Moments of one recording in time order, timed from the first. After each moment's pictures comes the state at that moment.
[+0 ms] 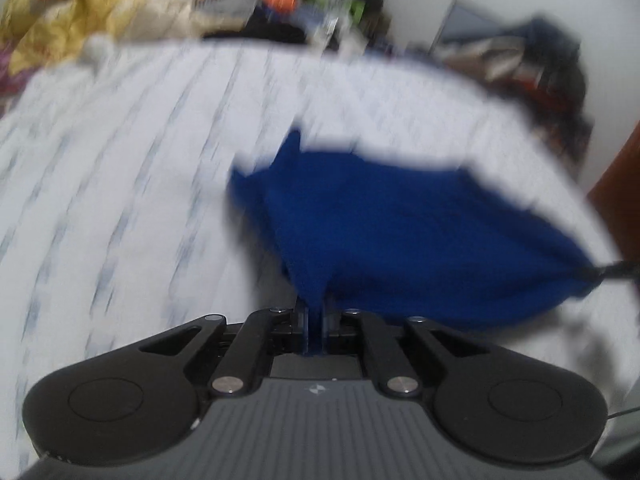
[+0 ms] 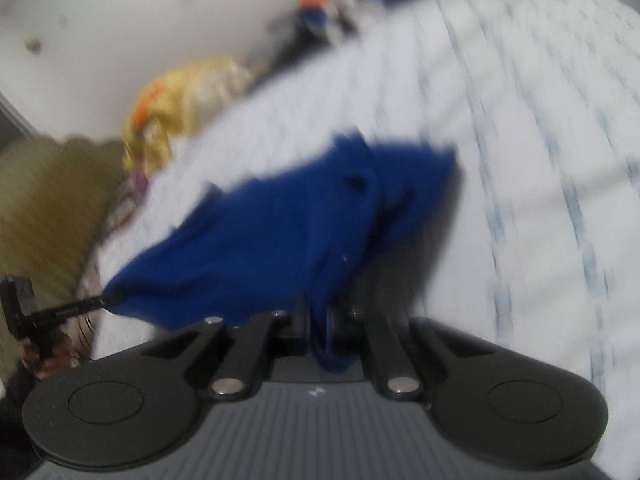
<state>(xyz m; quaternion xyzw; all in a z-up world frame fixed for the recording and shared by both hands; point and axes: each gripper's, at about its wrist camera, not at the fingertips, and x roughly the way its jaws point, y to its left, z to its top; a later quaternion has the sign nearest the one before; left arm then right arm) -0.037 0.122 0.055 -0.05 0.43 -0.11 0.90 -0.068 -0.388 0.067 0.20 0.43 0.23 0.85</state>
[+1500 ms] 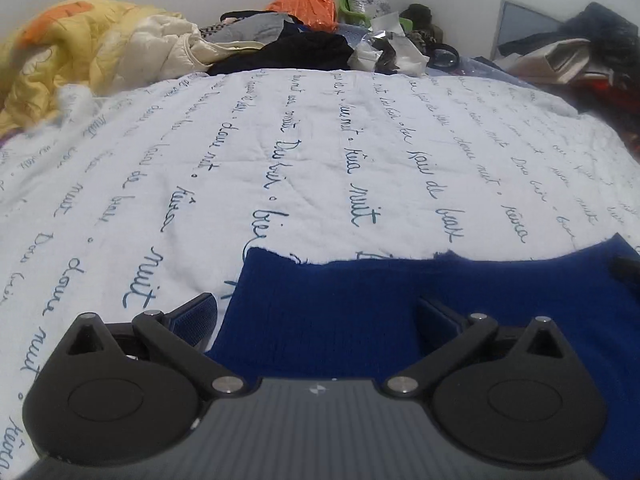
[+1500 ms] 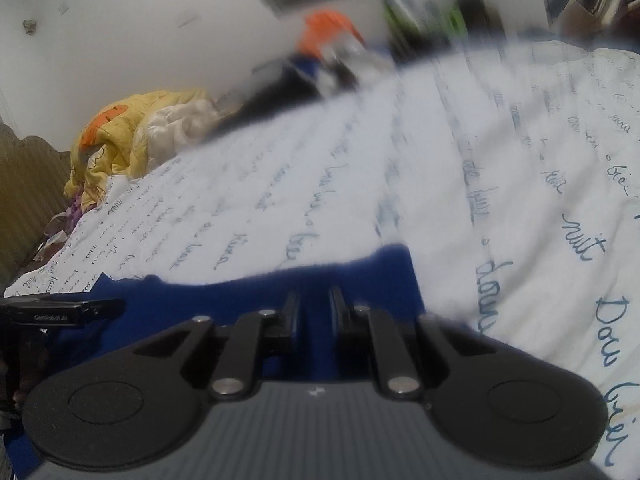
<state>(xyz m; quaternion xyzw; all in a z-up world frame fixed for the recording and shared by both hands) 0.178 0.059 0.000 0.01 0.36 -0.01 0.93 0.139 -0.320 0.008 0.14 0.31 0.19 0.92</state>
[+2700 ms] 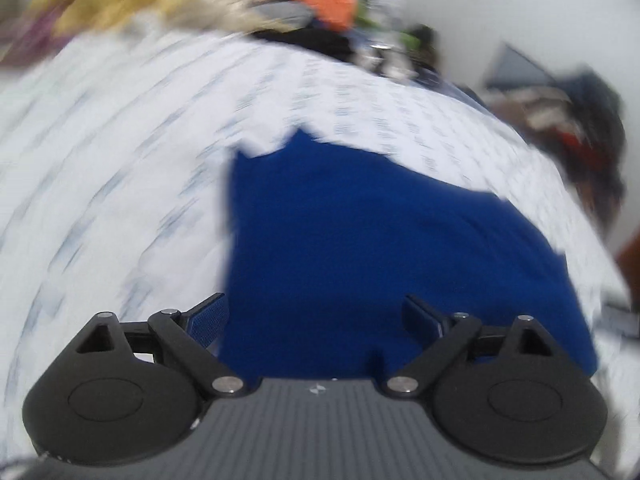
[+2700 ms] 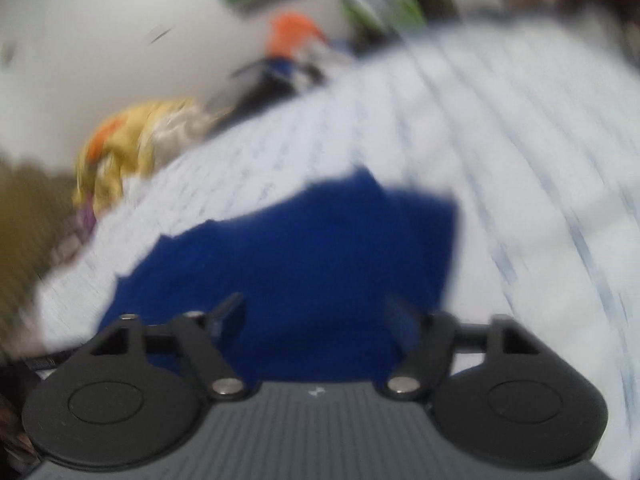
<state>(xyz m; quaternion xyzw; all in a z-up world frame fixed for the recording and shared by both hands) -0.041 0.109 0.028 -0.16 0.39 -0.04 0.91 -0.066 -0.386 0.048 0.25 0.36 0.13 0.89</state>
